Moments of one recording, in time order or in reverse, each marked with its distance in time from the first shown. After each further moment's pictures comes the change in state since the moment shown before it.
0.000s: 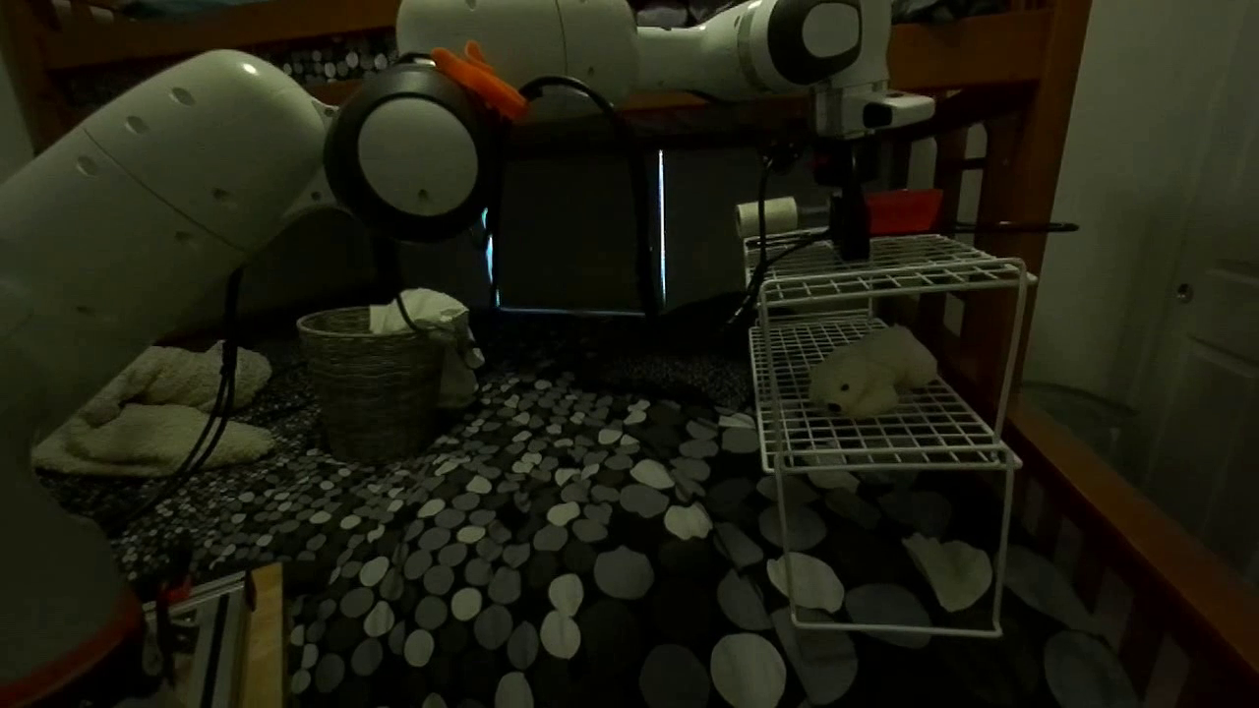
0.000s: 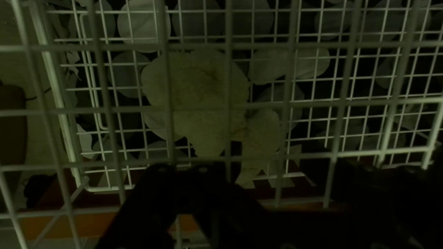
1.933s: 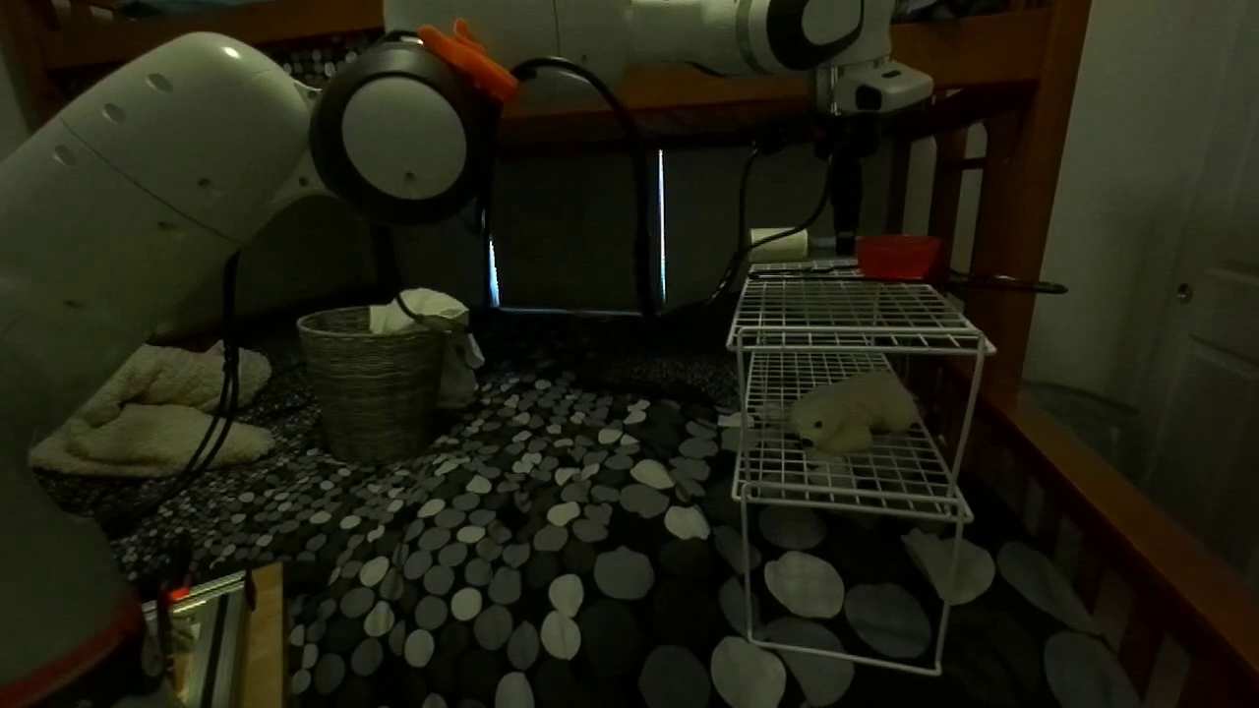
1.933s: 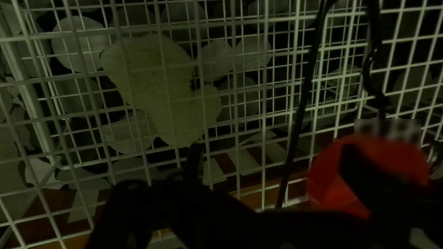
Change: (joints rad) arm -0.020 -0.046 0.029 -0.032 0.110 0.101 0.139
